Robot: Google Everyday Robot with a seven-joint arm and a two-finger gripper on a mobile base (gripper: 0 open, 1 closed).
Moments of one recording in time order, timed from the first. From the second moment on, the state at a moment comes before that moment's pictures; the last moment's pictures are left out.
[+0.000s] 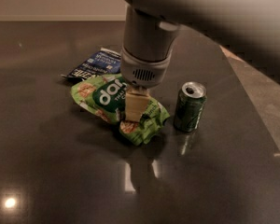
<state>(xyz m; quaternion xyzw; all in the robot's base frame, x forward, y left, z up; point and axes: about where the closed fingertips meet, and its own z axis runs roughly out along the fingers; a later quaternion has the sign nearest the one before) 0.453 0.013 0.909 -0.69 0.72 0.02 0.11</state>
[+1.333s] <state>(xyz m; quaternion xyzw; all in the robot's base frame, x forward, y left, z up) 0.491 -0.007 0.892 -0.70 0.71 0.01 0.09</state>
